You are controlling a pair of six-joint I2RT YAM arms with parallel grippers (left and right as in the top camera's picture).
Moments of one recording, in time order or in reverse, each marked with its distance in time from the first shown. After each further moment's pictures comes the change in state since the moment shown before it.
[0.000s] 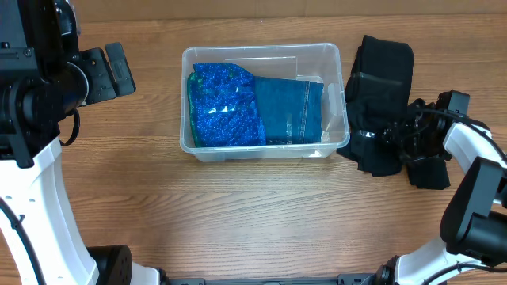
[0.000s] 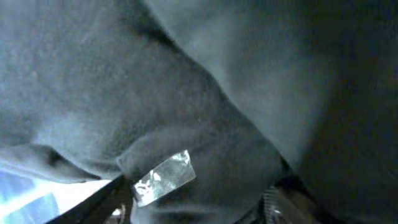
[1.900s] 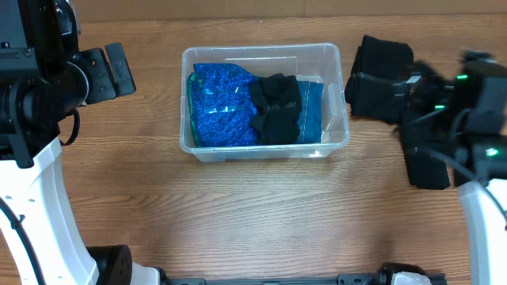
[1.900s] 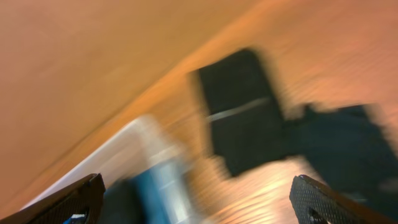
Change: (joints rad) left arm 0.000 0.000 -0.001 0.000 0.000 0.002; right arm 0.171 -0.598 0.198 -0.096 0.393 0.267
